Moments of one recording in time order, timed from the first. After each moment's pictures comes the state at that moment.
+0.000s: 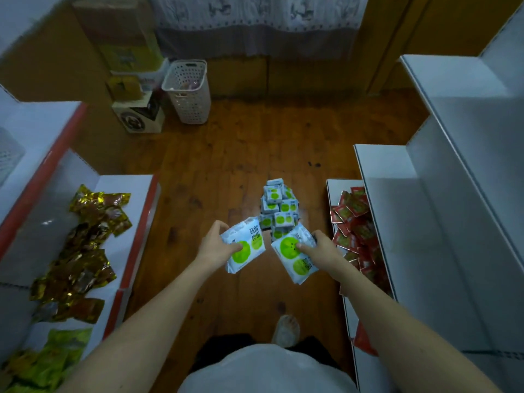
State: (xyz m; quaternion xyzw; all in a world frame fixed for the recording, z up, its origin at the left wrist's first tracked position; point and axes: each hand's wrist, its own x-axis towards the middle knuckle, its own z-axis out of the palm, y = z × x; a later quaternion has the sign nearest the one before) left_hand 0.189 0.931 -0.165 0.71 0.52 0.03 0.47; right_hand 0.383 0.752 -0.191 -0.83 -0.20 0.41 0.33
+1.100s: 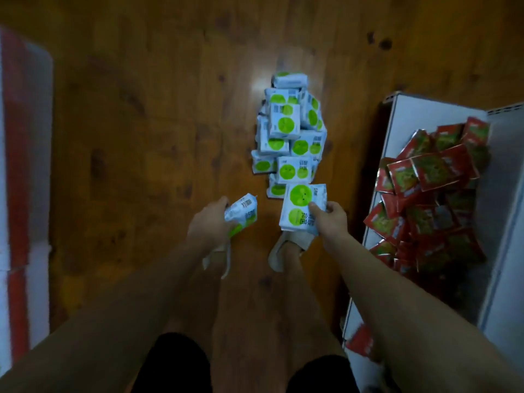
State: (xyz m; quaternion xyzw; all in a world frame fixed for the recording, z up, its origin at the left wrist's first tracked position) left_hand 0.412 1.153 -0.587 0.74 0.46 -0.29 0.40; right_hand 0.609 0.994 -0.596 -0.83 0.17 0.43 0.30
